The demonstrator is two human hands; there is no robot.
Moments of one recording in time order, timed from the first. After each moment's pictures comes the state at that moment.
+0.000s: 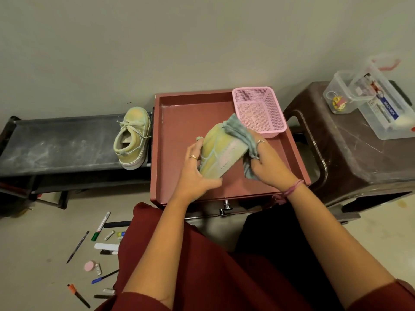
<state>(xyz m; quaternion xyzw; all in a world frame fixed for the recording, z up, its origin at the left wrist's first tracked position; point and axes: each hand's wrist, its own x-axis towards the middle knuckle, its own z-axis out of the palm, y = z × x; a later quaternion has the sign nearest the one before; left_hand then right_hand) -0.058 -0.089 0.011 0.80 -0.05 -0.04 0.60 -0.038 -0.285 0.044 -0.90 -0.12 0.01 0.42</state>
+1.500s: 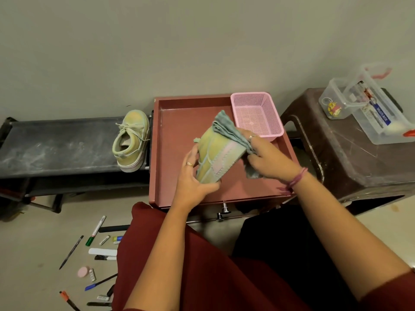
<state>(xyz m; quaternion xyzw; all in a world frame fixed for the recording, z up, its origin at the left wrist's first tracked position) -0.068 -0.088 0.007 0.76 -0.01 -0.01 0.65 -0.034 -0.275 0.095 -0.87 -0.16 0.14 0.44</state>
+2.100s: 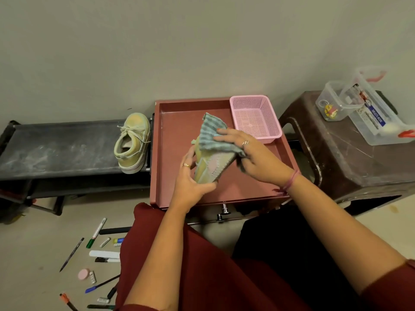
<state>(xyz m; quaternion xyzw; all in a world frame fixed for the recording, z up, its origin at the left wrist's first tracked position) -0.069 -0.080 0.000 0.76 0.02 -0.02 0.65 -0.032 -0.272 0.081 -0.89 -0.31 0.01 0.33</state>
